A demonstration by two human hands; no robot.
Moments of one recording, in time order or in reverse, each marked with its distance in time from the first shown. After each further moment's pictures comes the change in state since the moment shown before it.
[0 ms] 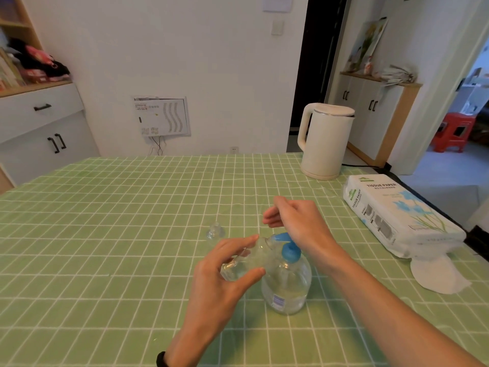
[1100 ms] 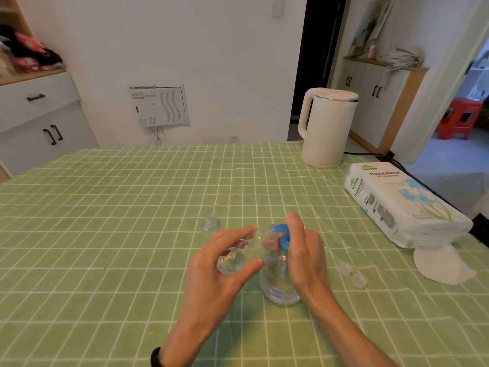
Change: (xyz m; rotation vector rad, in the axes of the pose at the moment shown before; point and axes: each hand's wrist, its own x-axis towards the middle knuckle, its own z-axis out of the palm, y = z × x) left_hand 0.000 0.002 0.004 0.021 -0.006 0.007; right_hand -0.037 0.063 0.026 0.091 0.210 -0.075
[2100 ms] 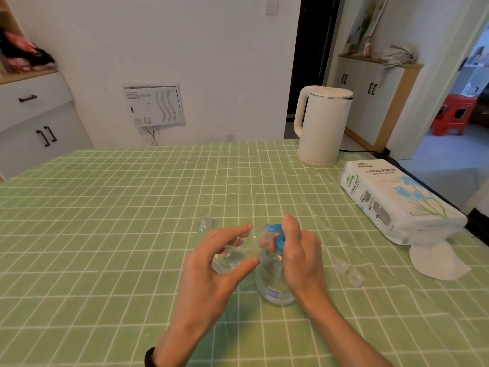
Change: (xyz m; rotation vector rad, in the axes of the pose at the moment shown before) left_hand 0.003 -0.004 -0.001 0.003 -0.009 0.022; right_hand -0.002 0.003 0.001 0.015 0.031 -0.076
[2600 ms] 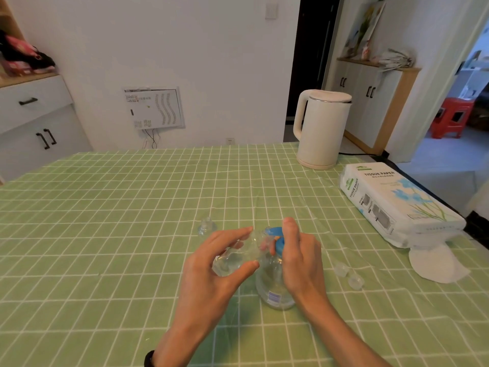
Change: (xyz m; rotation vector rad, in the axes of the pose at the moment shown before) left_hand 0.002 0.002 -0.001 0.004 -0.001 0.011; right_hand 0.000 -0.001 0.001 -0.032 0.009 0.009
